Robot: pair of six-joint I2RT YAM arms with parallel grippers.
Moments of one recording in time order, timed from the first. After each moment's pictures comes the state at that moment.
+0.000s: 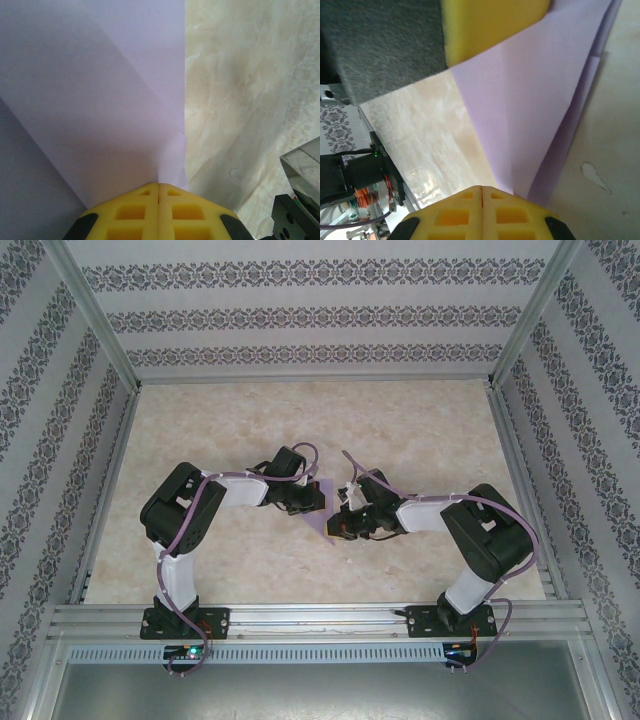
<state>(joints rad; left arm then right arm) -0.55 1.94 1.02 -0.06 0.55 -0.71 0.57 1.66 0.63 0.06 -0.75 0.75</state>
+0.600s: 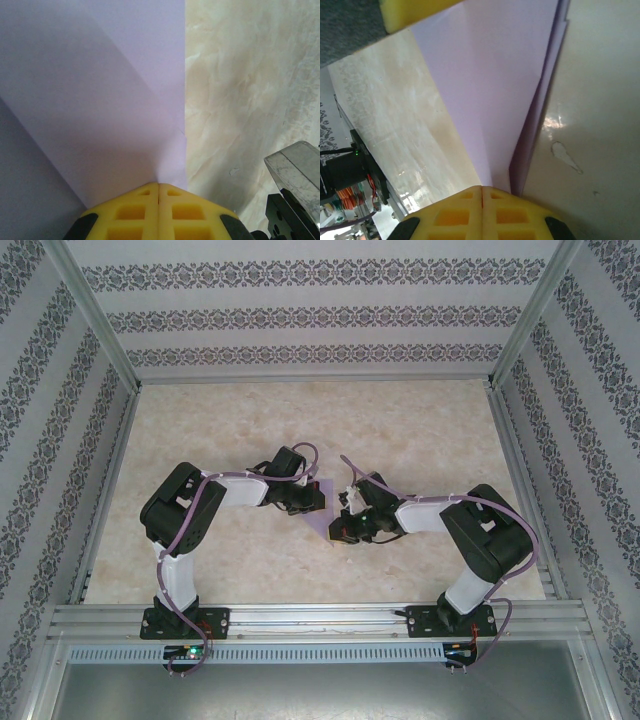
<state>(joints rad) -0.55 1.94 1.02 -0.06 0.55 -0.71 0.59 1.66 0.63 0.00 -0.71 0.72</state>
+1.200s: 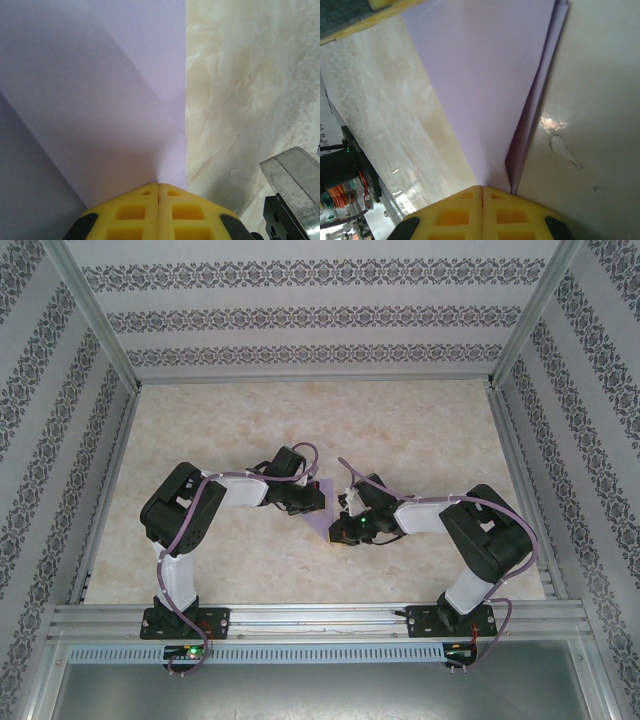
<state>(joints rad) -0.55 1.94 1.02 -0.06 0.55 -0.71 0.60 1.67 0.63 -0.02 -0.70 0.70</state>
